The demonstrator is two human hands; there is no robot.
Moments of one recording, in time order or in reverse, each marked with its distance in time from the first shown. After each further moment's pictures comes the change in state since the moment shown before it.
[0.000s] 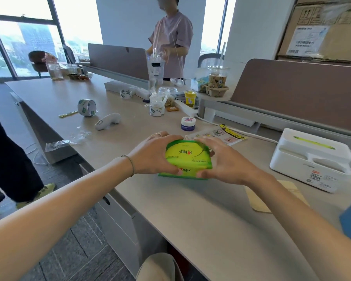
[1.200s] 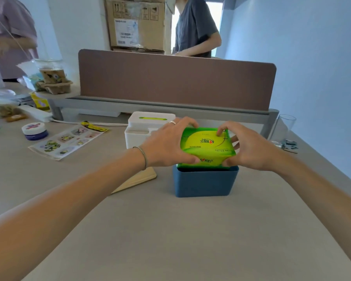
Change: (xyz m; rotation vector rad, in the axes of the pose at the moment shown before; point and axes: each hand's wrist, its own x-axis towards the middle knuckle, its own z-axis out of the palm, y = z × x) left_hand 0.089 0.380 0.116 -0.297 -0.127 0.631; right_hand -0.351 0.138 -0.193 -0.165 0.326 0.544
